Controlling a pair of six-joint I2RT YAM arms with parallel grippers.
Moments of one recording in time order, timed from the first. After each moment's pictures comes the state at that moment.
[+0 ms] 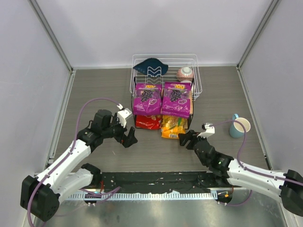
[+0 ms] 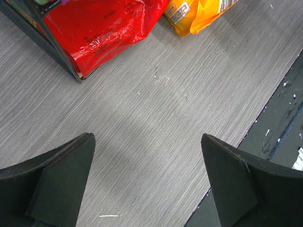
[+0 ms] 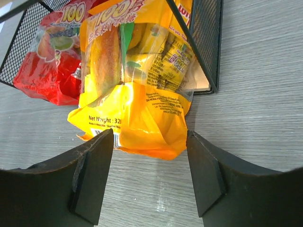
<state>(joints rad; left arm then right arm) -0.46 0.91 0.61 -0.40 0.47 0.08 0.95 0.65 0.07 0.22 0.64 0.75</state>
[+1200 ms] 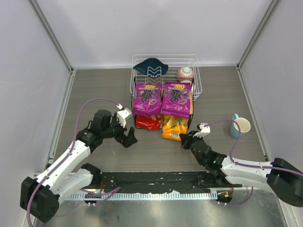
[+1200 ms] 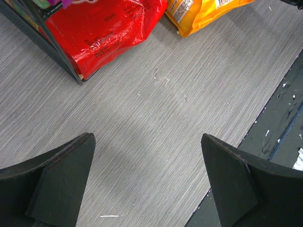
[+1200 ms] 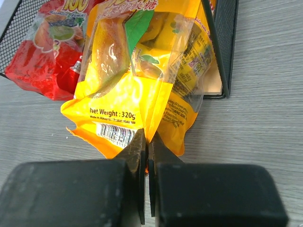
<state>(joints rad) -0.46 0.90 0.61 -0.40 0.47 0.08 0.95 0.86 0.05 0.48 0.62 0.69</state>
